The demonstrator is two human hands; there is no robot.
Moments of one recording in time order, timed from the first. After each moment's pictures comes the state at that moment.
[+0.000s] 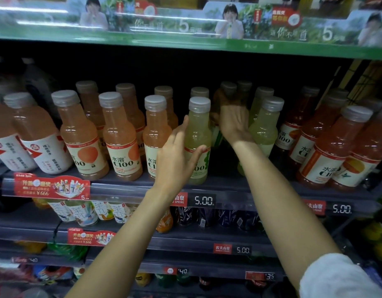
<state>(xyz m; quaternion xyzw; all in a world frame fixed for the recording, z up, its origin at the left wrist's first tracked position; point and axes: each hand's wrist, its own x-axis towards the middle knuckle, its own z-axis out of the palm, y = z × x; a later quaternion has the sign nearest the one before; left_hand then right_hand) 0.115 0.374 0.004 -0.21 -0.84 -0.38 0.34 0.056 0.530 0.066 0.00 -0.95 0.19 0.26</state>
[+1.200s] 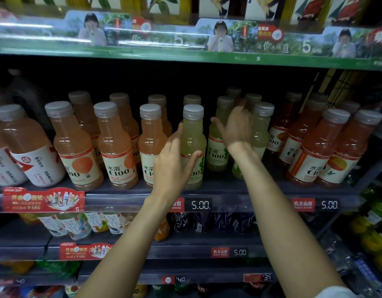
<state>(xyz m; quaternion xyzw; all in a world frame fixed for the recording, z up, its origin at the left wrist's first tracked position) 0.120 0.375 0.008 -0.20 -0.85 -0.38 0.31 0.084 0.531 0.069 -0.16 -0.92 0.20 0.29</state>
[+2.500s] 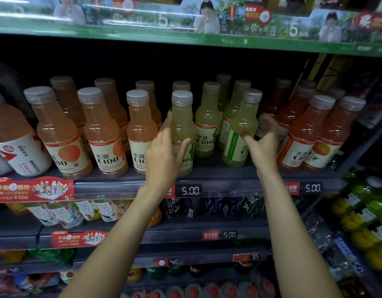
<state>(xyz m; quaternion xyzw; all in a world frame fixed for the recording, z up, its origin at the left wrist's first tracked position) 0.119 0.379 -0.004 -0.22 -0.85 -0.36 0.32 0.148 0.593 0.012 -0.15 -0.76 0.53 0.33</state>
